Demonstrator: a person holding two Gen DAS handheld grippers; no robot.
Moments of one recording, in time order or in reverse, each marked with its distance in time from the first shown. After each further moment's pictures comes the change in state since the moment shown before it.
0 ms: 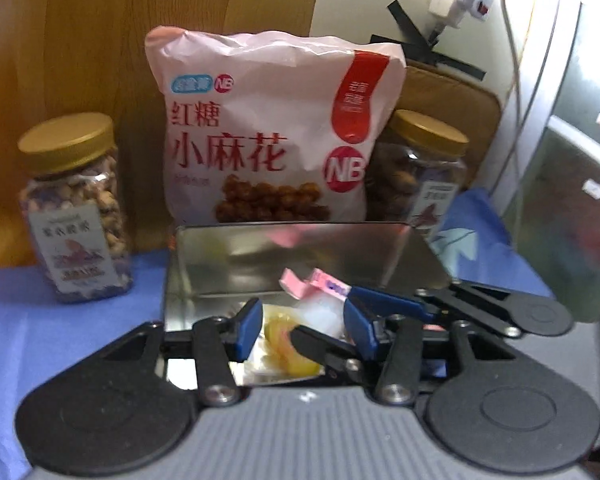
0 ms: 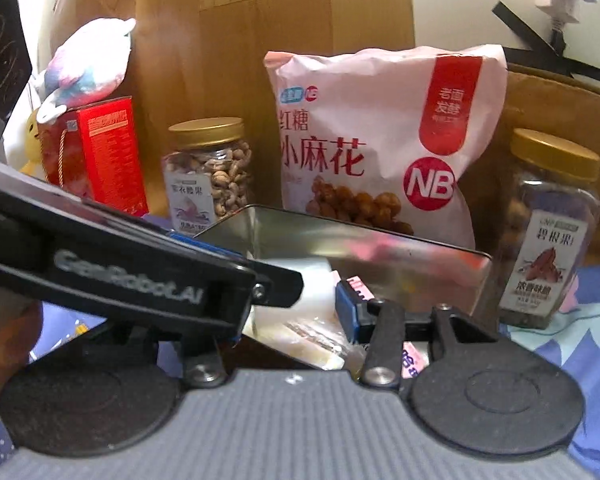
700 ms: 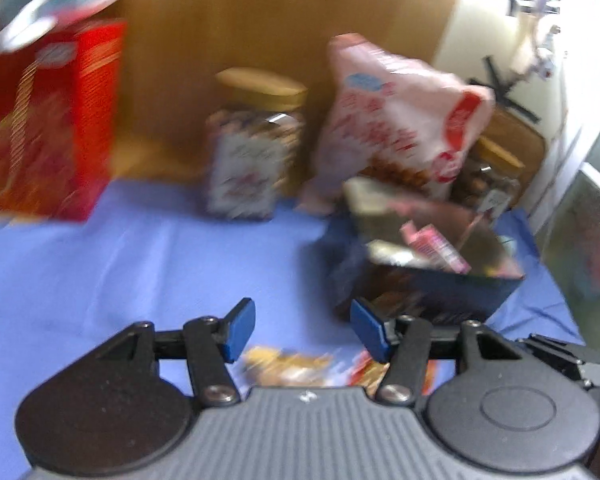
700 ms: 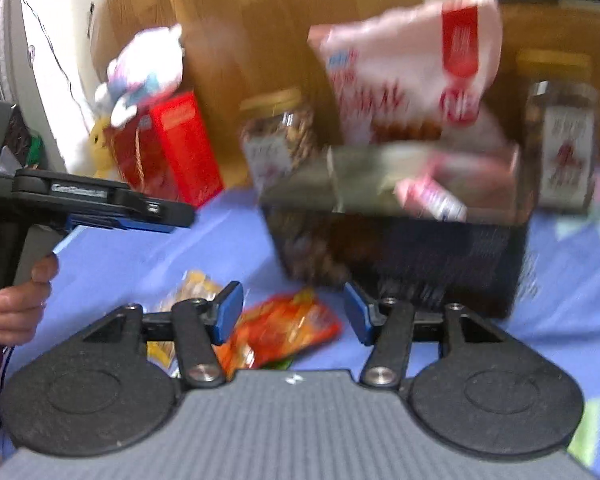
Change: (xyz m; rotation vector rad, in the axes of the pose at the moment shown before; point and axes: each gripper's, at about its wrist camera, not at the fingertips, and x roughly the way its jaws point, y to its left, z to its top) left arm -0.100 0.108 -0.073 -0.220 0.001 0.073; right arm -0.050 0.020 -0.047 0.164 0.083 0.193
